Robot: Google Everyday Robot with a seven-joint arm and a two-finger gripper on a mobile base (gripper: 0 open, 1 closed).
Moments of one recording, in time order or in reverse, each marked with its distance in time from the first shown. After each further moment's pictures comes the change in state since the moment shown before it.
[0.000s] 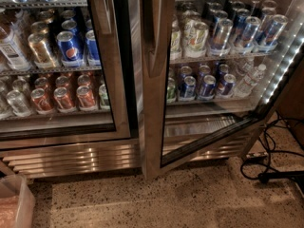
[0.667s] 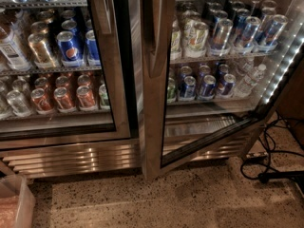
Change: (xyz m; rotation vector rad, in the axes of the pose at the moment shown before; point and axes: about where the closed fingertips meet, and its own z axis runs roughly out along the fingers) arm 0.000 0.000 0.000 0.000 0.000 0.000
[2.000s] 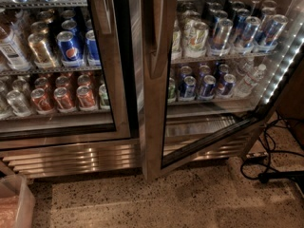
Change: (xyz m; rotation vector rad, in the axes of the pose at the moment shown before) arm 0.000 0.000 0.000 0.000 0.000 0.000
